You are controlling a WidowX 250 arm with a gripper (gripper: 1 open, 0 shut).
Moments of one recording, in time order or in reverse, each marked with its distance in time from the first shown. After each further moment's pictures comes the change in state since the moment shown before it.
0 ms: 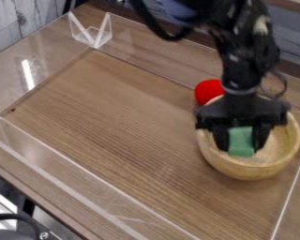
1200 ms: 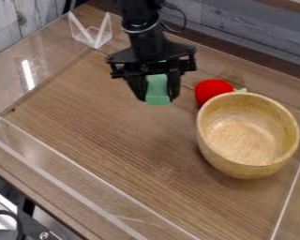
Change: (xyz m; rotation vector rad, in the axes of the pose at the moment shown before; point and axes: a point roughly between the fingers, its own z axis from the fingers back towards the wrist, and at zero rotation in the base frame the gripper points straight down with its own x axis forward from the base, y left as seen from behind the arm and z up) arm 0.041 0.083 0.048 0.057 -0.054 -0.025
